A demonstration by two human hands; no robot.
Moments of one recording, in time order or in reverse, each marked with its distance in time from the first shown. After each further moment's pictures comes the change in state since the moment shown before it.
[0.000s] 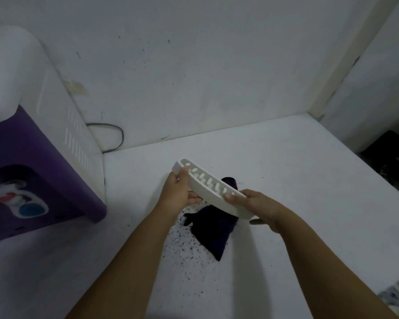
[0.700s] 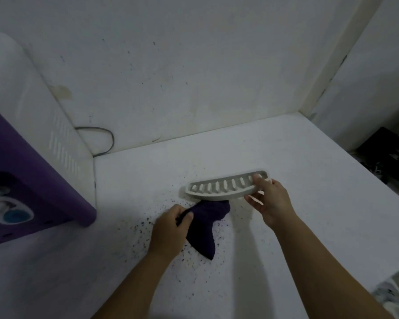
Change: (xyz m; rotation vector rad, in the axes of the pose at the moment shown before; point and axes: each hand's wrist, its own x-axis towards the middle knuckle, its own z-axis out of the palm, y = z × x) left_hand -0.016 -0.085 -0.015 0.766 0.120 0.417; right_hand 0.010 0.017 -0.027 0.894 0.446 -0.134
